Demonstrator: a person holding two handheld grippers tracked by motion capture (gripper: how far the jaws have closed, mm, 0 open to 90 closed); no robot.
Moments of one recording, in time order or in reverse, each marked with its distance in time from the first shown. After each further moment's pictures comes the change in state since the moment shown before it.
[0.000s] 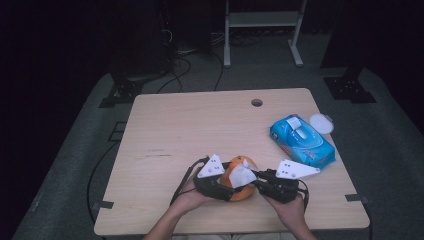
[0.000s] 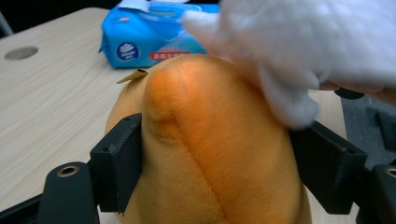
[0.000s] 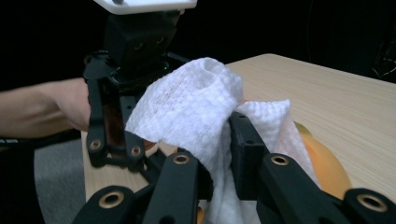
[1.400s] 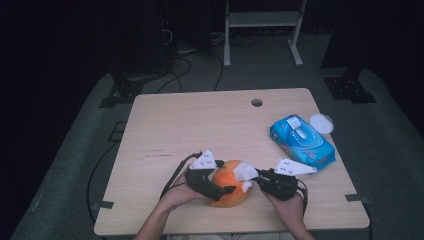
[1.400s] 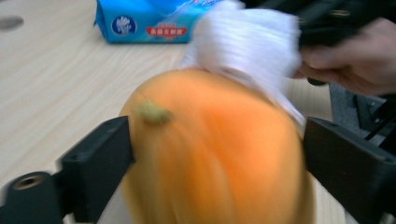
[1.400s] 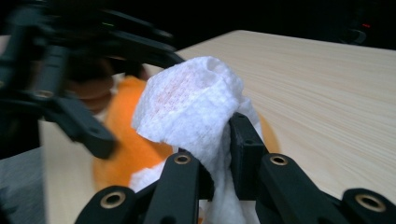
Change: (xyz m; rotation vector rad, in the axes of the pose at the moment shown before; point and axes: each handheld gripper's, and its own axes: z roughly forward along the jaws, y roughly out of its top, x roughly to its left) left arm 0.023 -0.004 -0.017 0.077 -0.090 -0.095; right arm -0.016 -0.021 0.006 0.048 -0.103 0.086
